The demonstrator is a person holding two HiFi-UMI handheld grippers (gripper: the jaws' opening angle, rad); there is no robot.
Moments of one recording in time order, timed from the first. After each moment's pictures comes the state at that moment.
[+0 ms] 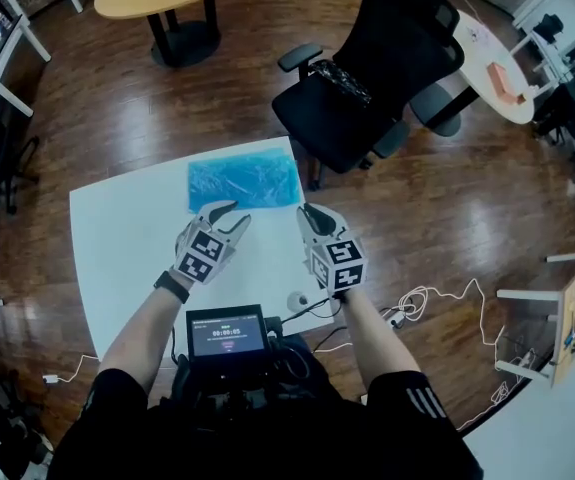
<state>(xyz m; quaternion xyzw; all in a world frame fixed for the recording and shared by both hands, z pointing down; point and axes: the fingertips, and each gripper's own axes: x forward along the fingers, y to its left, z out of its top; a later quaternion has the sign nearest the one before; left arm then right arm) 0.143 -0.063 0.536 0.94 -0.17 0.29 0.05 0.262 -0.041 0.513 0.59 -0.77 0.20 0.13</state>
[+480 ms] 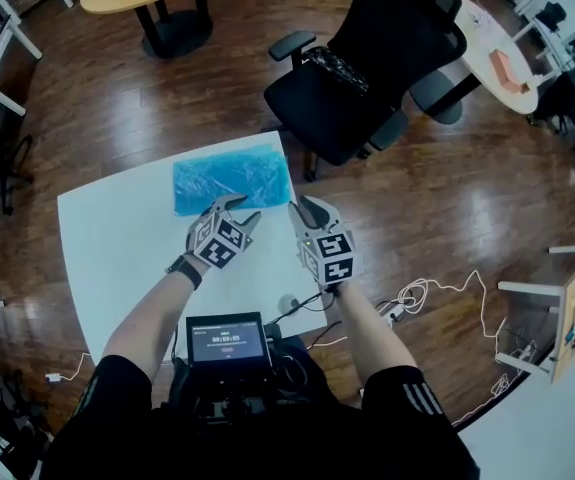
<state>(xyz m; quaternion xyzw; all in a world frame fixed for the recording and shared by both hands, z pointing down) 0.204 -0.073 0.612 0.92 -0.14 0.38 0.05 0.291 -0.062 0.557 0.59 -0.76 0.20 0.16</state>
